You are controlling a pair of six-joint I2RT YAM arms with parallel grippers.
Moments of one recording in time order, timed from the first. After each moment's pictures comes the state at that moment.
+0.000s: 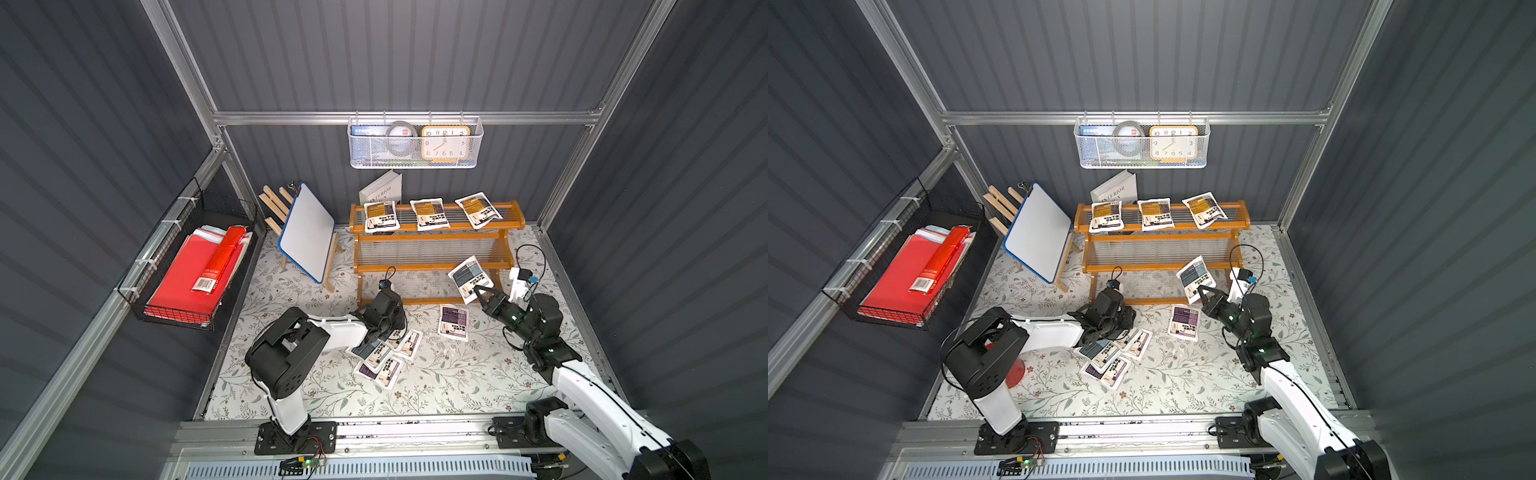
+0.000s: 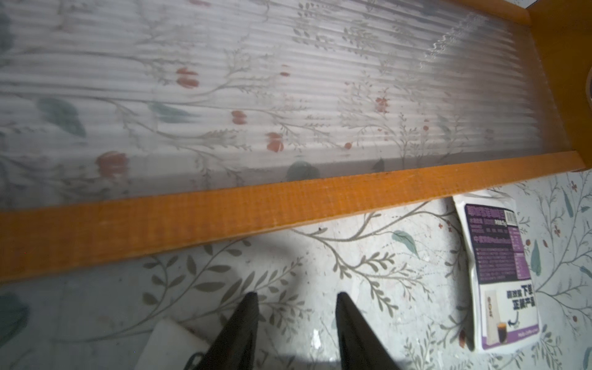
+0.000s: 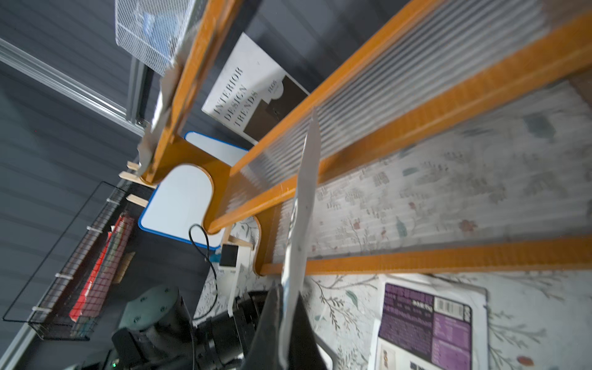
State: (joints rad) left arm -0.72 1.75 0.81 0.15 -0.08 -0.65; right arm 0.23 0.90 0.42 0.32 -0.36 0.82
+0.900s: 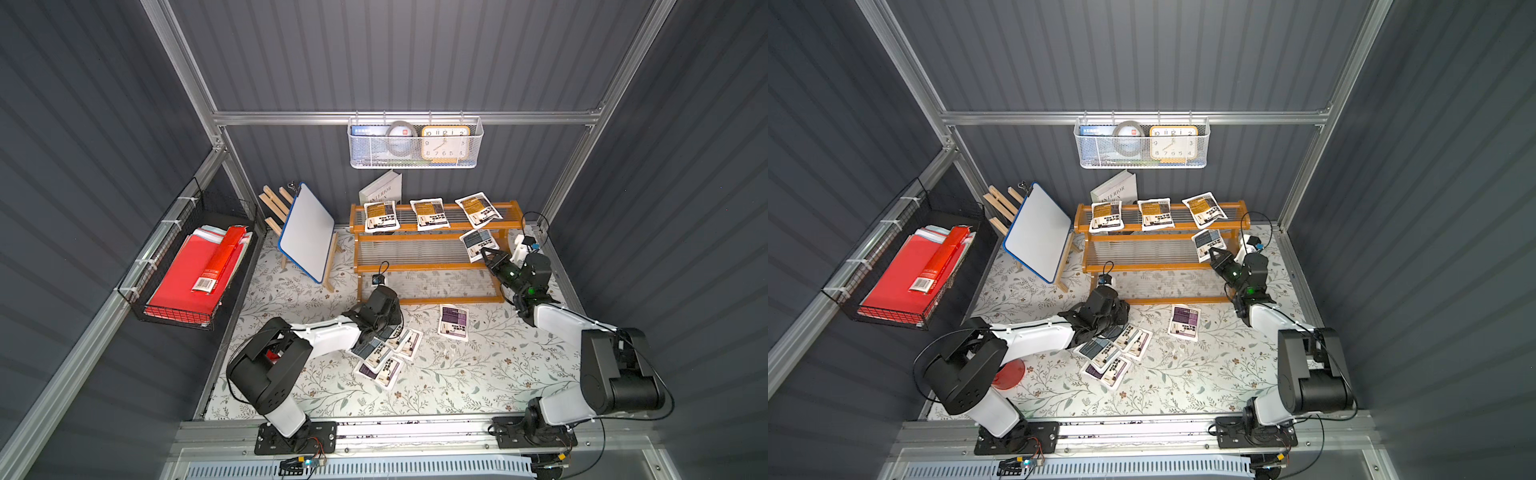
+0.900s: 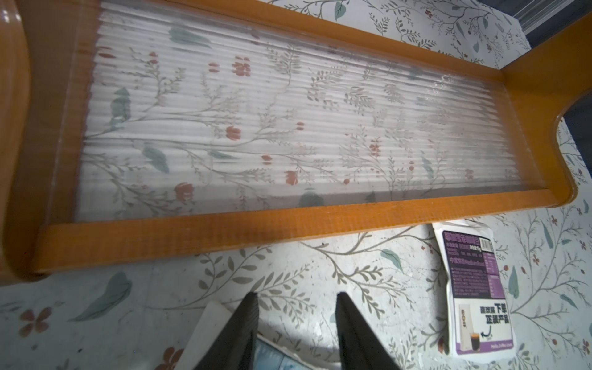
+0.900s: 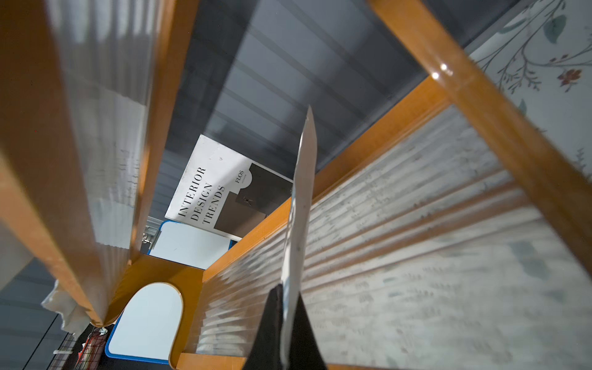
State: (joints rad) left arm -0.72 1.64 0.80 0.09 -0.17 -0.66; right arm 0.08 1.52 0.72 0.63 -0.39 0.92
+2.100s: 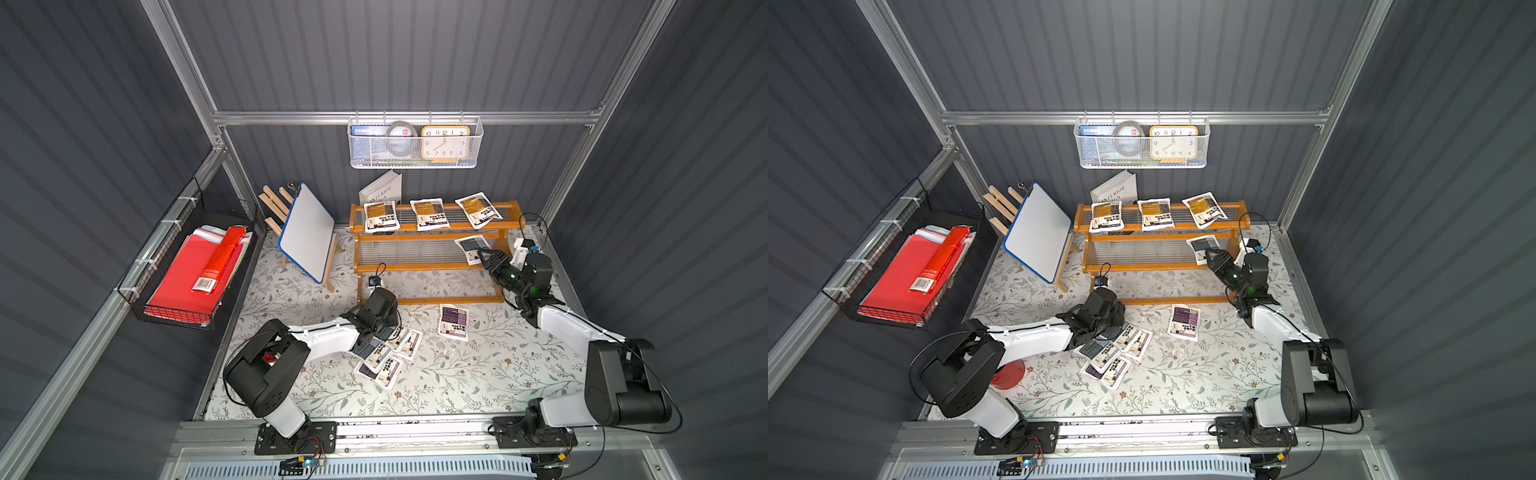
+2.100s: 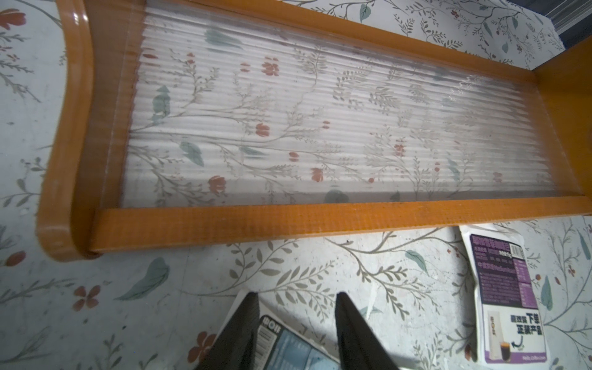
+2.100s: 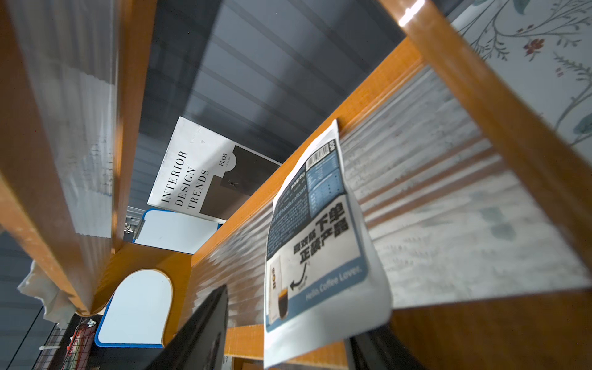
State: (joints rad) left arm -0.72 1.62 0.78 0.07 -0.23 -0.67; right arm 0.09 1.45 0.74 0.43 -0.38 0.88
